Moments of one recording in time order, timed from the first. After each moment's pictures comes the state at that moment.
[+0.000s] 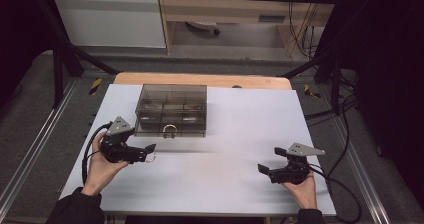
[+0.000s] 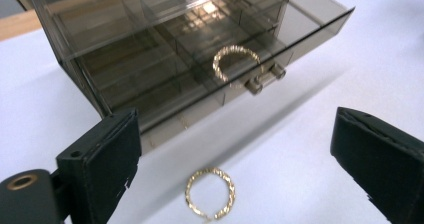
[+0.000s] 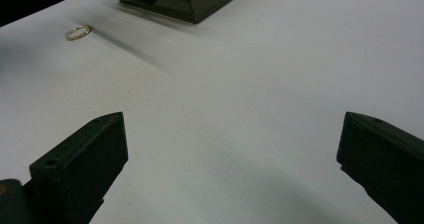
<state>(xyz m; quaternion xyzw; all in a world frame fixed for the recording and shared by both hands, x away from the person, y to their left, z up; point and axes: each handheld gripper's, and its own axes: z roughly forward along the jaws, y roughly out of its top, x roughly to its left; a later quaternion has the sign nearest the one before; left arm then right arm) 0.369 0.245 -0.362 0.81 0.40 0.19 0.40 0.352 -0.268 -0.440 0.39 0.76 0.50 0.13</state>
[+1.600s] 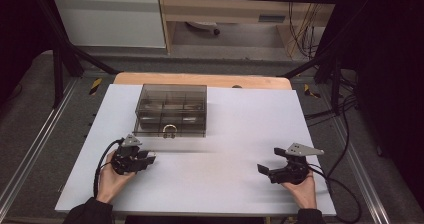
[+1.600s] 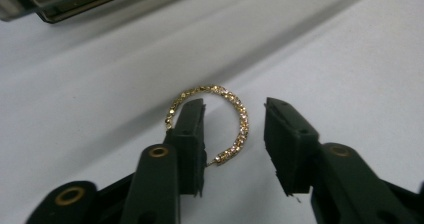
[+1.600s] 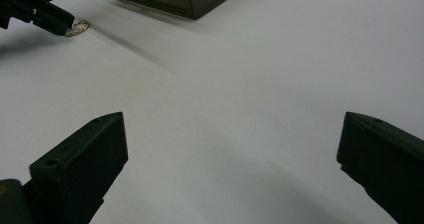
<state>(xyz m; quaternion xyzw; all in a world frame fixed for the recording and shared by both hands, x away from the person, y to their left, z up) 0.379 0.243 -0.440 0.83 0.43 0.12 0.33 0.353 -0.268 -0.441 0.39 0.77 0.50 0.13</state>
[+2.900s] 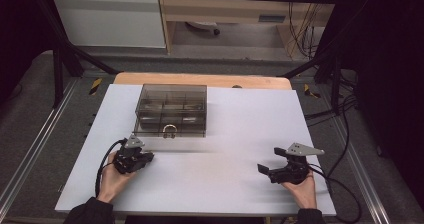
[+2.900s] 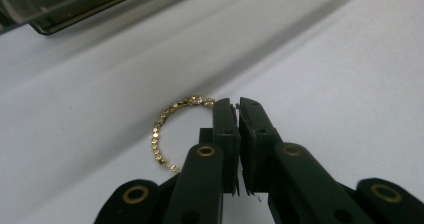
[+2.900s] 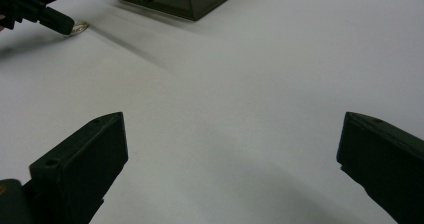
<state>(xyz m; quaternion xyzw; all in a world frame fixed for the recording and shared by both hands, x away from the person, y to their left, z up) 0.378 0.240 -0.439 0.84 0.41 0.13 0.33 0.353 -0.268 -0.441 0.39 0.77 0.50 0.13</state>
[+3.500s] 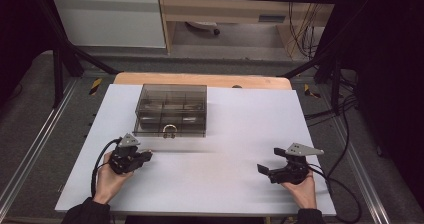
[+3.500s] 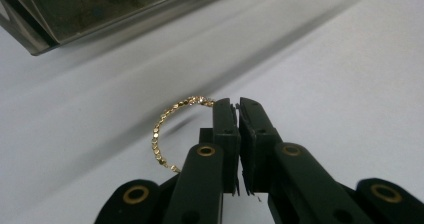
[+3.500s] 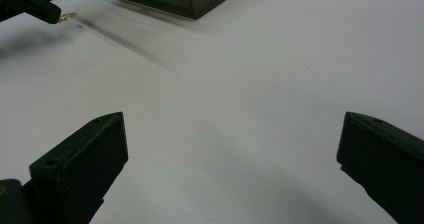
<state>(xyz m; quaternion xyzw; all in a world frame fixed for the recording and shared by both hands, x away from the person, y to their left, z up) 0.370 0.244 -0.422 0.83 0.42 0.13 0.35 0.353 -0.267 -0.441 0.39 0.77 0.50 0.12</state>
